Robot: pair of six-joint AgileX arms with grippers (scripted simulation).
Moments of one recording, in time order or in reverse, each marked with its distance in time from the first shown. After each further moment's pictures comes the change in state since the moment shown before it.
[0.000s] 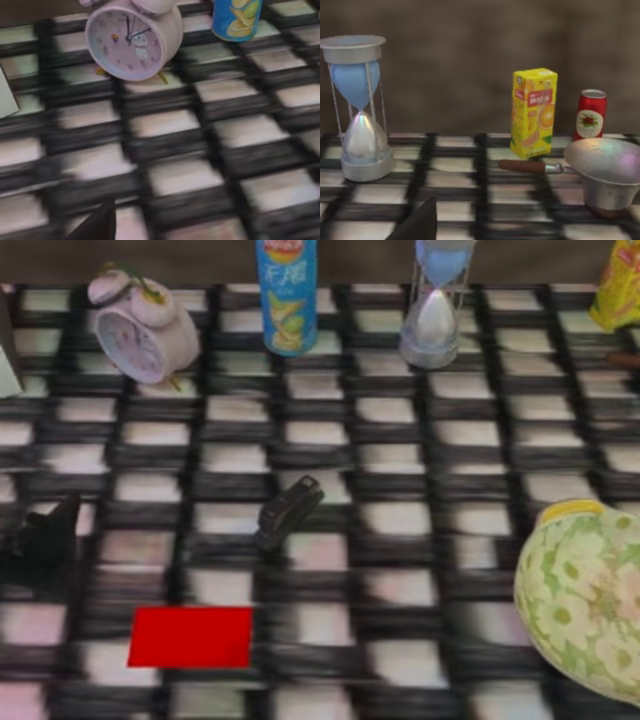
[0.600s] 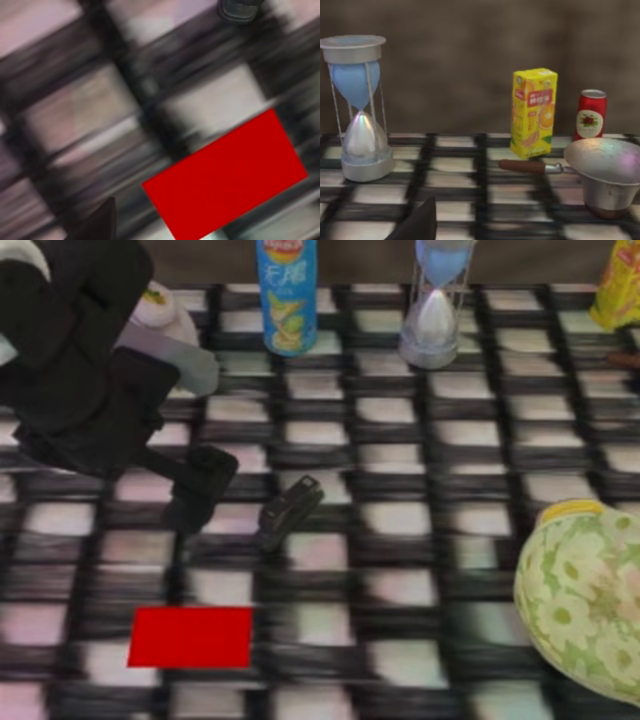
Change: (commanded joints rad) left arm -0.246 1.026 0.808 -0.670 0.018 0.062; right arm 0.000 0.000 0.000 0.000 0.000 0.000
